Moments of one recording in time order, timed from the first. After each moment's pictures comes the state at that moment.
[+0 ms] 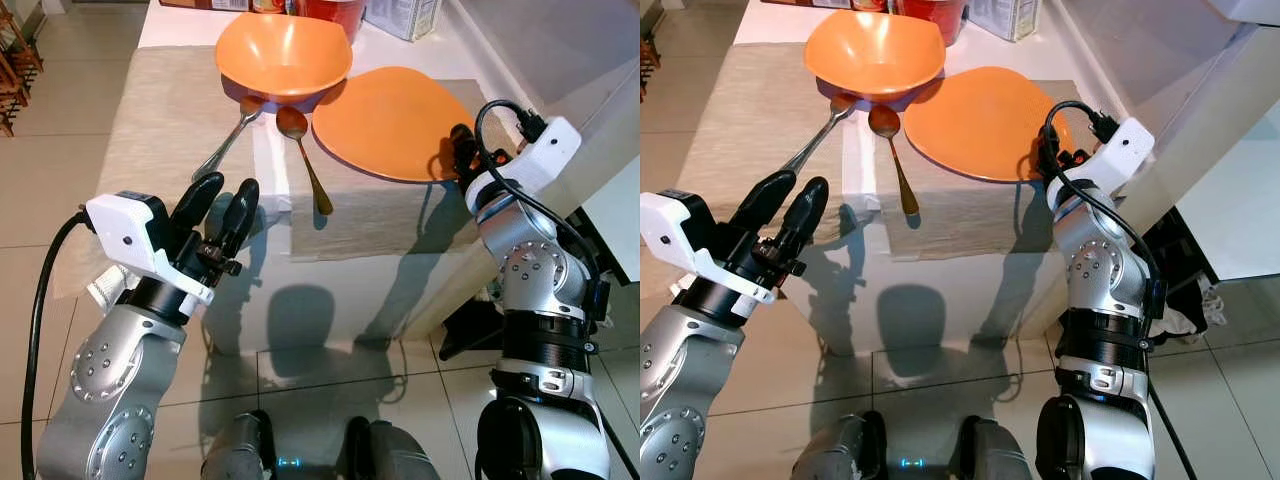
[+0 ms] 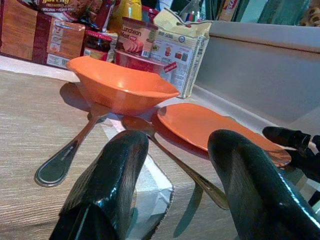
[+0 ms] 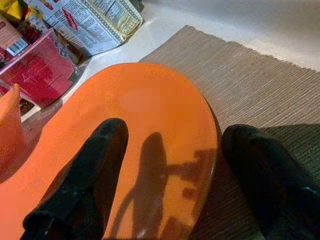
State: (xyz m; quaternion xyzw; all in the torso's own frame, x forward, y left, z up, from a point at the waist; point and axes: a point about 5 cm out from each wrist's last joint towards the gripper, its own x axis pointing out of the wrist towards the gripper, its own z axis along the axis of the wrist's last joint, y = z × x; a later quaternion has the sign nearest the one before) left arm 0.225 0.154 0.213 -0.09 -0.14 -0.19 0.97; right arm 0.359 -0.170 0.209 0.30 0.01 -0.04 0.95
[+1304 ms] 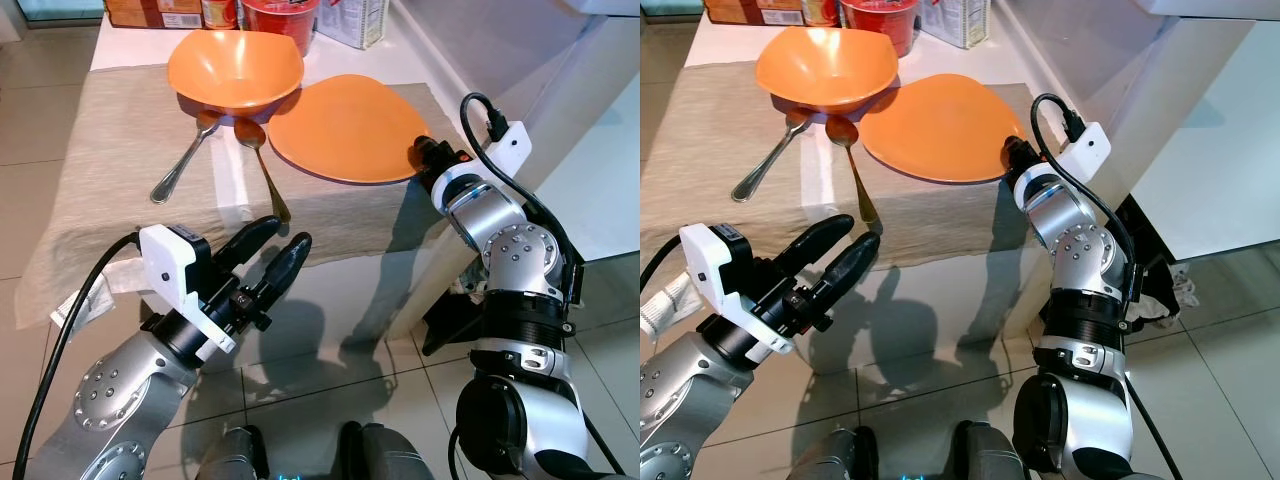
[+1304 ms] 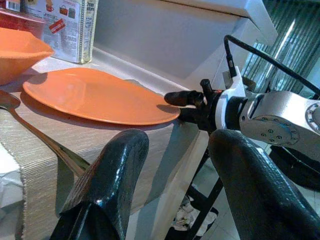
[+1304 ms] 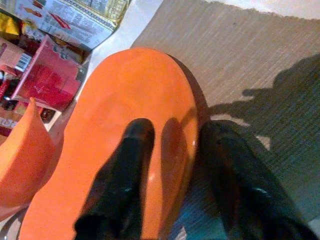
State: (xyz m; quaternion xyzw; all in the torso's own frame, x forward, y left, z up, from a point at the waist) left arm 0.201 0.134 0.201 -0.09 -0.08 -0.33 0.94; right arm 0.369 -0.132 0.205 0.42 0.11 0.02 0.90
